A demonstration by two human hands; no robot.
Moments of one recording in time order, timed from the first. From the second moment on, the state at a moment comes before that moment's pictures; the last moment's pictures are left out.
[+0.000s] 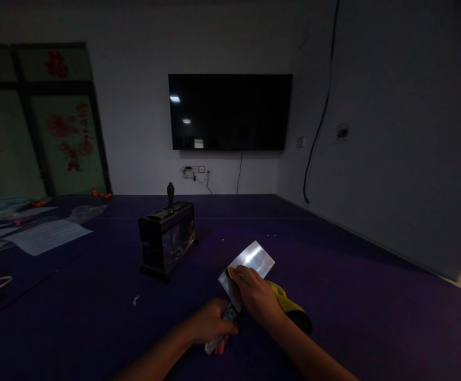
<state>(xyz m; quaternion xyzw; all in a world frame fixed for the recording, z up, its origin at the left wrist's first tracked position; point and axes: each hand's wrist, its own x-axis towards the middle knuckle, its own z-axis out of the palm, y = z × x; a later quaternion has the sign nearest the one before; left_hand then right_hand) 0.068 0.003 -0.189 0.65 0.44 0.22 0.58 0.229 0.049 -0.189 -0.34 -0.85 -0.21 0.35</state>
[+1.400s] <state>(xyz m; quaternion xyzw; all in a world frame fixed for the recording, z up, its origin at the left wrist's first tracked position) 0.065 0.005 -0.186 0.68 0.42 0.18 0.57 0.245 0.058 -0.185 -0.35 -0.82 -0.20 0.40</state>
